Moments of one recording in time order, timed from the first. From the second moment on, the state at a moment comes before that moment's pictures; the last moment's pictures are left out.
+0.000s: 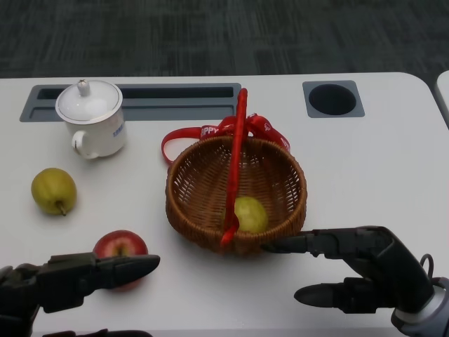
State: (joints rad) left arm 0.44 0.21 0.11 -0.37 -0.09 -0.76 -0.23; right arm -0.18 -0.03 0.08 0.65 0.34 -1.07 0.84
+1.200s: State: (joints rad) left arm 0.17 0.19 0.23 0.10 0.47 -0.80 0.09; right arm -0.21 -0.03 0.09 0.69 0.36 -1.11 0.89
